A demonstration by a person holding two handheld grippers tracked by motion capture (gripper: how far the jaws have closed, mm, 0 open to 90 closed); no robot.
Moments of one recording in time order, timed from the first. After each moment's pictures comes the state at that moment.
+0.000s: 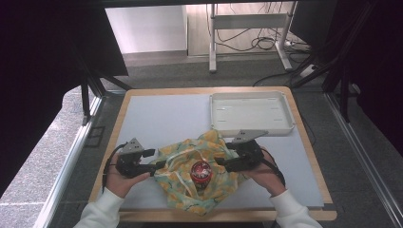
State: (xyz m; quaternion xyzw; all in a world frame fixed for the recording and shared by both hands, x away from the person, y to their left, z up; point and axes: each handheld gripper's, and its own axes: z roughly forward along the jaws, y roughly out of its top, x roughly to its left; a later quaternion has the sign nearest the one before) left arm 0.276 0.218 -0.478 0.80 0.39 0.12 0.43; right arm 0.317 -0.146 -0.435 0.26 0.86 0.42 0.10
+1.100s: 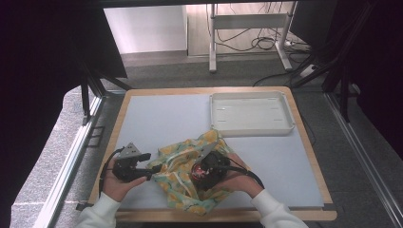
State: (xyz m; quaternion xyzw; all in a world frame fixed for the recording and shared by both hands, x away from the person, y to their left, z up) left arm 0.270 0.227 -0.489 0.81 0.41 0.12 0.41; right arm 0.310 -0.064 -0.480 0.15 0.95 0.28 0.05
